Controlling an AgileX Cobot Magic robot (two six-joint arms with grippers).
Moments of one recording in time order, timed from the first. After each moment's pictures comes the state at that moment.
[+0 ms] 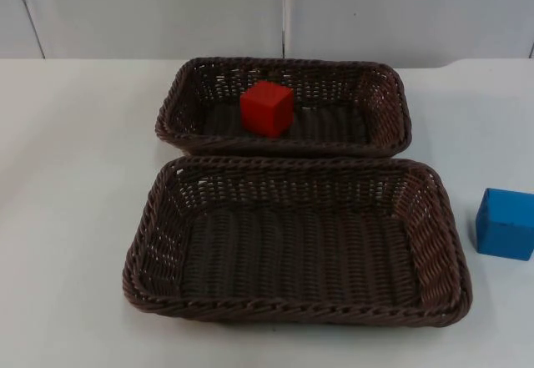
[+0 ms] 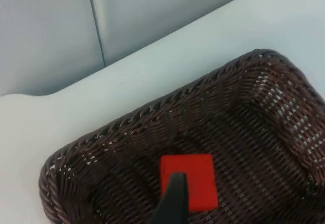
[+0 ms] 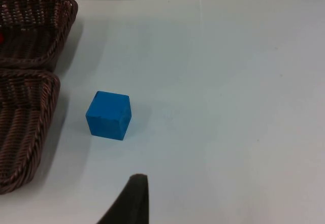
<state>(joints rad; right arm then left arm) 0.05 0.00 -0.52 -0.08 1.08 0.03 -0.35 2.04 -1.85 -0.37 0.75 0.38</state>
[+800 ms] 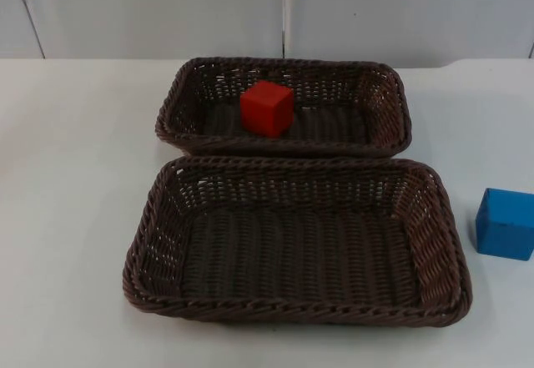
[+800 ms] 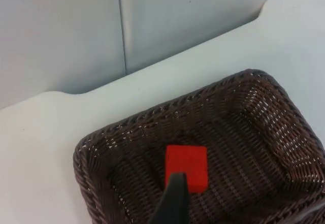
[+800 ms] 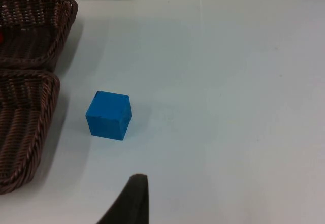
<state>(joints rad) 0.05 0.00 -0.52 -0.08 1.08 0.03 -0.35 1.85 -1.81 -0.26 0.85 0.21</state>
